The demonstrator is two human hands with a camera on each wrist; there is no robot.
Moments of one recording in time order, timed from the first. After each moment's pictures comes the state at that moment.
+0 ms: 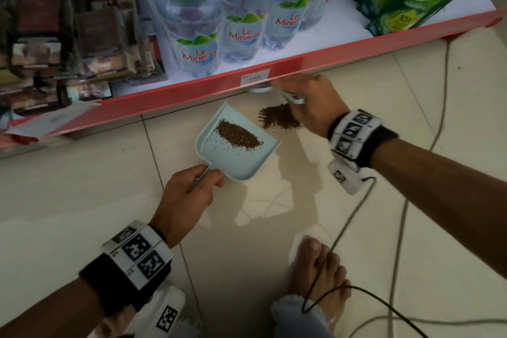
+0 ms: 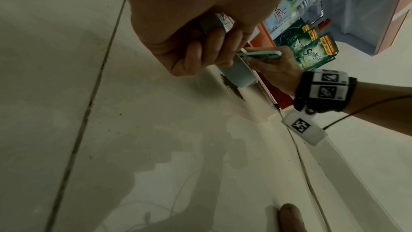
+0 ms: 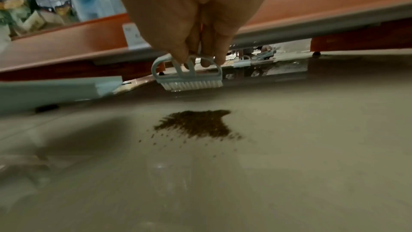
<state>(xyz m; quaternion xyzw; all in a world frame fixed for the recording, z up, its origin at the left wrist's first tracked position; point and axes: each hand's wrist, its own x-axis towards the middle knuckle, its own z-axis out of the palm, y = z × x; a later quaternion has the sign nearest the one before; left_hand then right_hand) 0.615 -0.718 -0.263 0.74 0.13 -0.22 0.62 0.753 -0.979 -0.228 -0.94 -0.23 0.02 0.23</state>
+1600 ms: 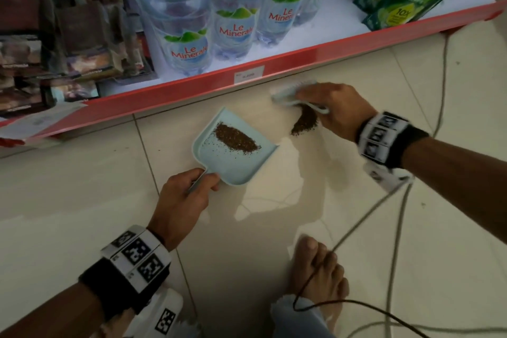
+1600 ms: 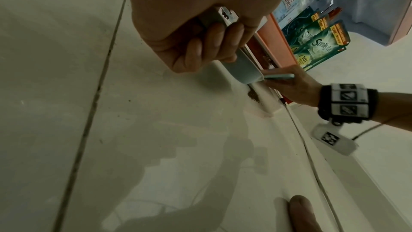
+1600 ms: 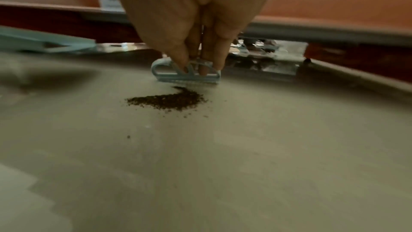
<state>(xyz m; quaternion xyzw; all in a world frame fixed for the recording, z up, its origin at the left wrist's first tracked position) 0.611 -0.721 -0.276 0.77 0.12 -0.20 0.60 0.743 -1.036 -0.229 -0.95 -0.26 0.07 0.15</state>
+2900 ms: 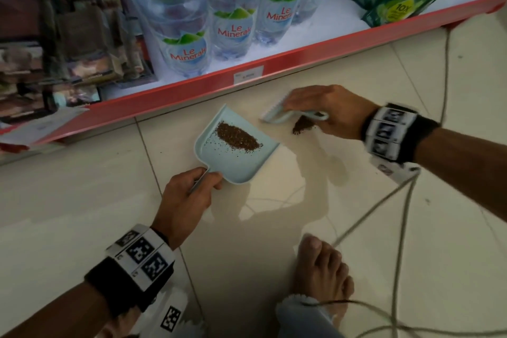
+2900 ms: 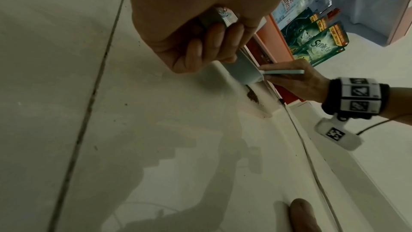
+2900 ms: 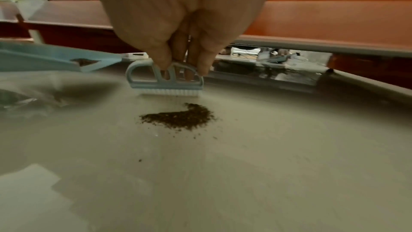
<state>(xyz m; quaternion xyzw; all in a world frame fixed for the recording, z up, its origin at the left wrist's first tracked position) 0.615 -0.723 -0.271 0.75 0.13 -0.22 0.61 0.746 -1.028 -0.218 -0.91 -0.35 0.14 0.16</state>
